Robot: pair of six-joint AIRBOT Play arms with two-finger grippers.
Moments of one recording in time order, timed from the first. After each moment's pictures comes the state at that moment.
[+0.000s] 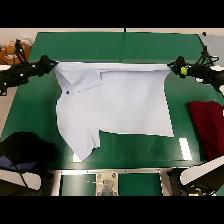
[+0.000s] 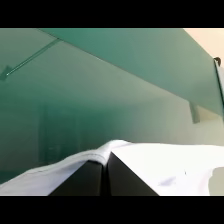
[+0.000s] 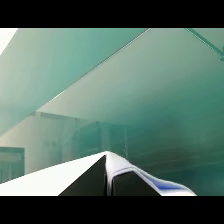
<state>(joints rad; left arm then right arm) 0.25 -1.65 1.34 0.27 -0.82 -0.87 -0.35 -1.81 1.51 -0.39 0.85 1.07</state>
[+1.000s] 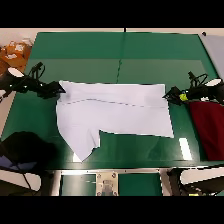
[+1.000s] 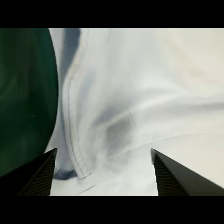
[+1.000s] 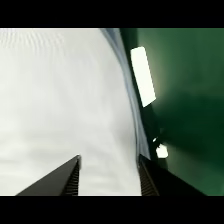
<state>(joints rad) 0.20 -1.65 1.30 0.94 -1.10 -1.22 -0.38 -1.61 1.18 -0.94 1.09 1.29</state>
